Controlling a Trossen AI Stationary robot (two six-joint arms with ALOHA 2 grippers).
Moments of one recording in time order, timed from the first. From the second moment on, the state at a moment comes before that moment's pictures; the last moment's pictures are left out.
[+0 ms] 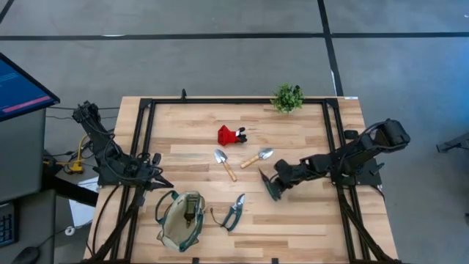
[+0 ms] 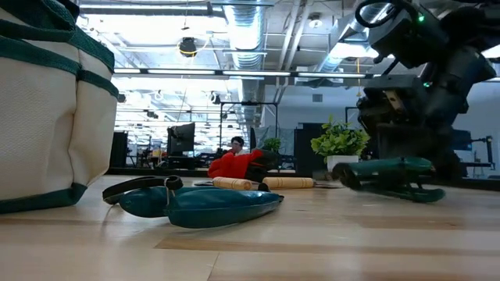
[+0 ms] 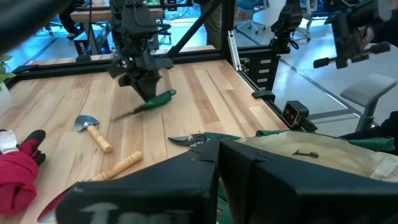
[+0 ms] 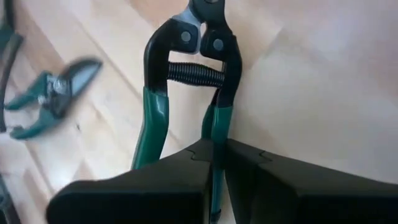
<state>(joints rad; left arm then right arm) -0.89 0.43 0.39 -0.26 -0.66 -0.18 0.24 1.46 0.50 0.01 0.03 1.14</state>
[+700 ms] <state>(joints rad) -0.75 0.52 0.39 -0.08 -0.76 -0.16 0.24 1.22 0.50 0.12 0.24 0.78</state>
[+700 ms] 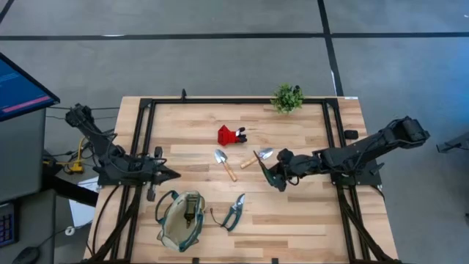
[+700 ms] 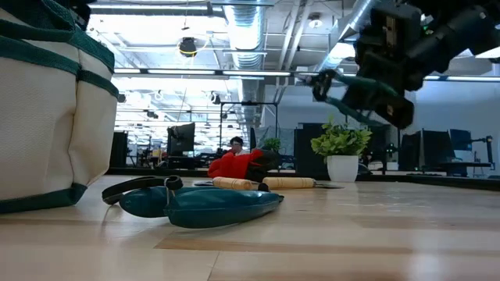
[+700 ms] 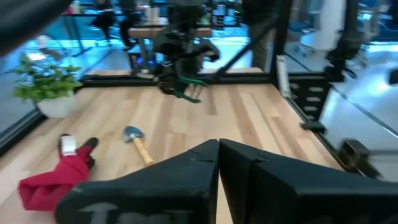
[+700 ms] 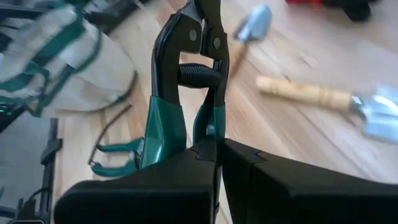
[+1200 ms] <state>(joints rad) -0.28 0.90 0.39 0.58 -0.23 -0.21 0.26 1.22 0.50 0.37 0.26 0.46</state>
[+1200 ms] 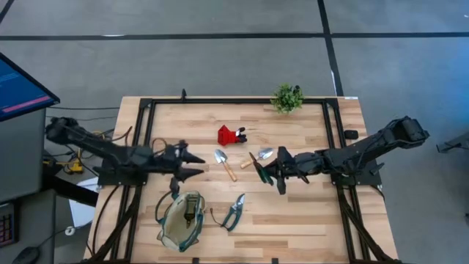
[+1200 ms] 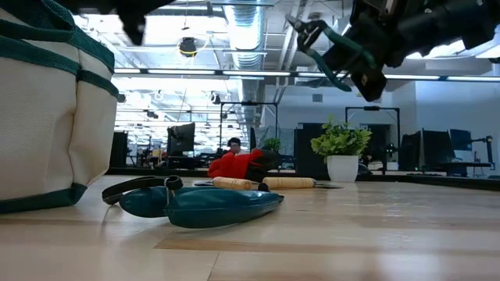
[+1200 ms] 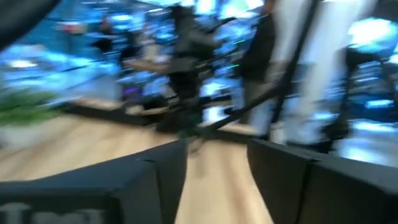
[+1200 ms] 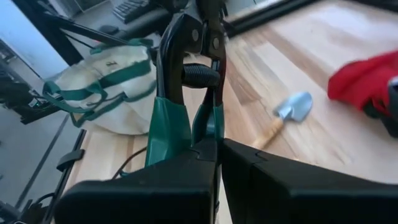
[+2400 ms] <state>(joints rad) -0.02 1.65 0.75 1.10 0.24 -0.11 0.28 1.22 0.51 0.51 0.21 0.36</state>
